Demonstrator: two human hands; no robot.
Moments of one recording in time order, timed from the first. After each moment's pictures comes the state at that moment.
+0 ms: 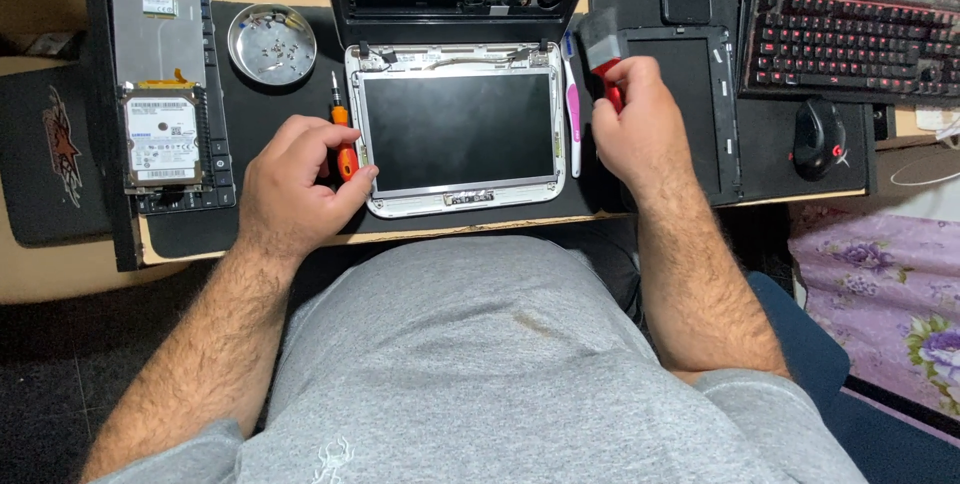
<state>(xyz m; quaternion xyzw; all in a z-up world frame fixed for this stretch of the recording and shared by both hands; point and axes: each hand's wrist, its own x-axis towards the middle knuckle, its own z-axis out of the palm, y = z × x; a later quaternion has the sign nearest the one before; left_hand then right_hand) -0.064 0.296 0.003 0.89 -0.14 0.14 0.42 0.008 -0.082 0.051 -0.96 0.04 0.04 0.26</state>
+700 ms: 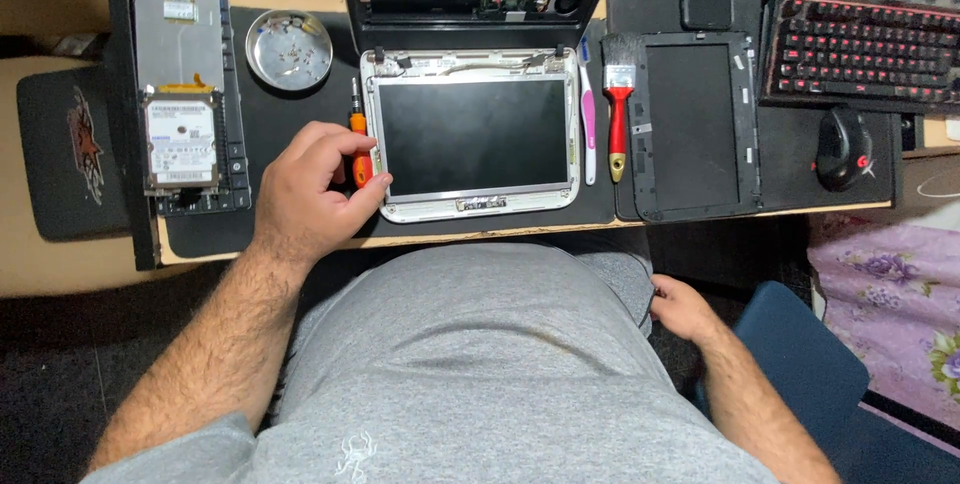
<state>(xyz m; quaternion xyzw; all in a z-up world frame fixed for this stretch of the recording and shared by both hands) -0.063 0.298 0.001 0.88 -0.13 0.12 0.44 -0.215 -0.326 -0.225 -0.85 0.19 0.37 0.33</state>
